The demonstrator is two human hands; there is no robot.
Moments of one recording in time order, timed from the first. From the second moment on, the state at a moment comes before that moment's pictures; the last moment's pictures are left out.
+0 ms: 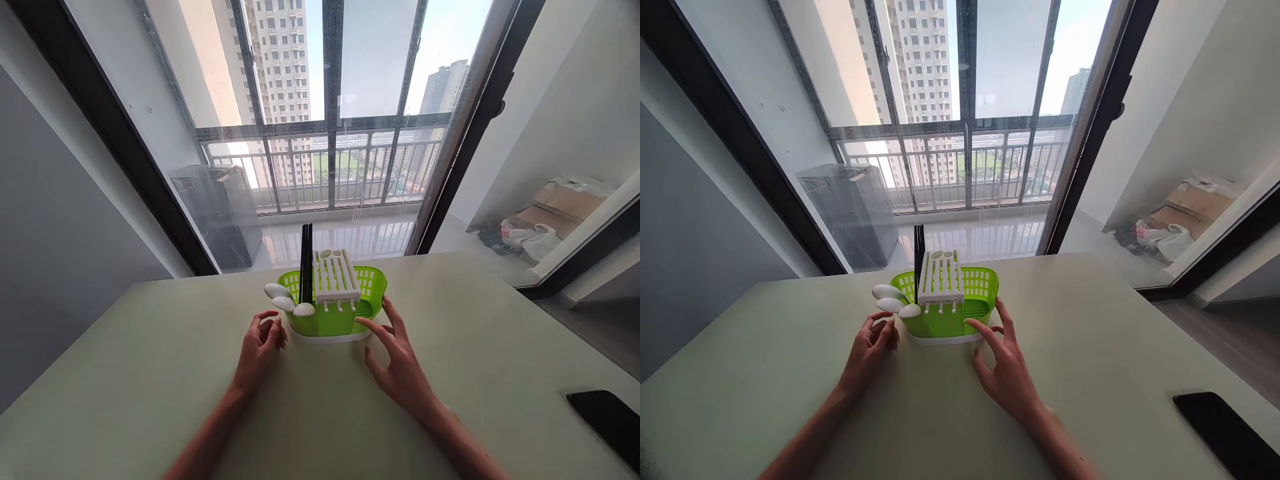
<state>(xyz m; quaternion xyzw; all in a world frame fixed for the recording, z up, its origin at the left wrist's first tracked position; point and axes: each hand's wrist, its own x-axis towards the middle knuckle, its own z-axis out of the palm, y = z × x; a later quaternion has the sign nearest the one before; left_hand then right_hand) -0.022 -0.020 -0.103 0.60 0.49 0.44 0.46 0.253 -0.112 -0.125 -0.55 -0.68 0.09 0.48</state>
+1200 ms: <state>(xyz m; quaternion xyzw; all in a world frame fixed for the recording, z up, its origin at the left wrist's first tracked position) 0.008 0.069 0.041 0.72 0.45 0.39 0.36 0.279 -0.090 -0.160 -0.62 -0.46 0.25 0.59</state>
